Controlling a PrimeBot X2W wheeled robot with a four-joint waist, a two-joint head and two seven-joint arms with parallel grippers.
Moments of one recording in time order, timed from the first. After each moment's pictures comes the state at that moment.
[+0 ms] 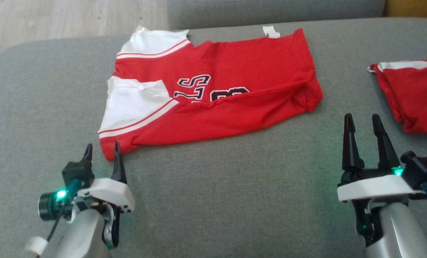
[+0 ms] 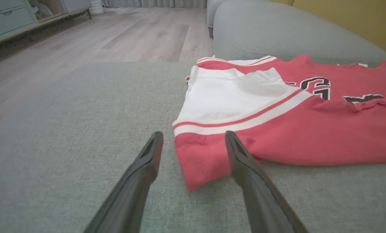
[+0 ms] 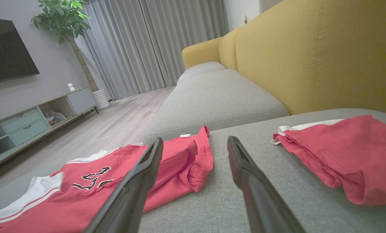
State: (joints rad) left arm -0.33 0.14 -0.26 0.65 -0.35 0.13 -0.17; right arm -0.13 -0.05 0.00 0.25 0.26 0.13 -0.25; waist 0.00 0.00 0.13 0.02
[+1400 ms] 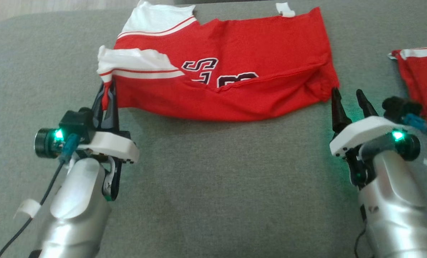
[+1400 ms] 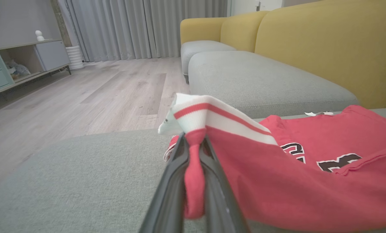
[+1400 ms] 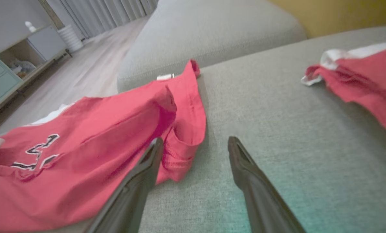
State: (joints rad) left arm -0.55 0.17 -0.33 0.62 -0.32 0.07 -0.25; right arm -0.52 -0.05 -0.05 0.73 0.25 0.13 -0.05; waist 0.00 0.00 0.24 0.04
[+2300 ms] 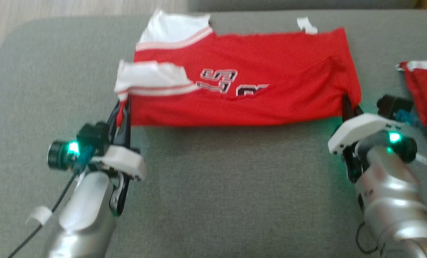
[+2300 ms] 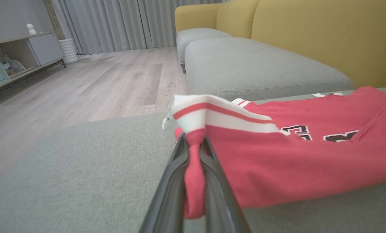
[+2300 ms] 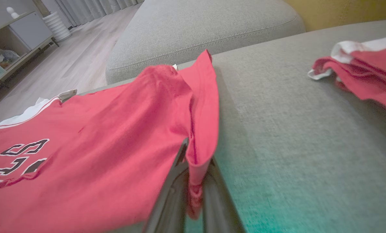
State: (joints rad) left arm -0.52 0.16 -0.39 0.65 -0.31 0.05 -0.23; right arm -0.75 -0.06 -0.16 1.21 0.10 0.13 -0.23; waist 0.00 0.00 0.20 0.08
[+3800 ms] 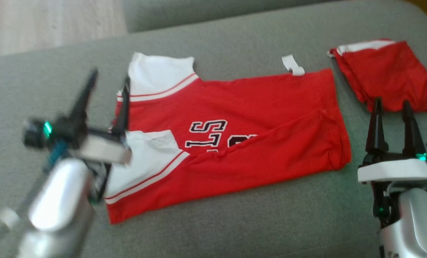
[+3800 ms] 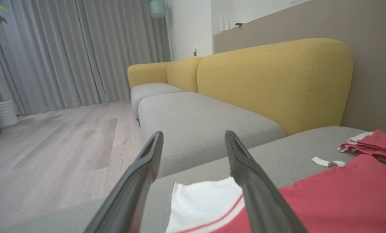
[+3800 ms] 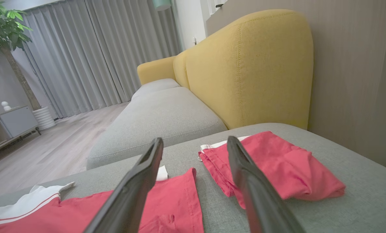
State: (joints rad) left arm -0.43 0.26 -0.39 0.35 -0.33 0.05 -0.24; right arm -0.21 -0.05 -0.12 0.30 0.22 0.13 -0.25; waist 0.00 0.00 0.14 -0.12
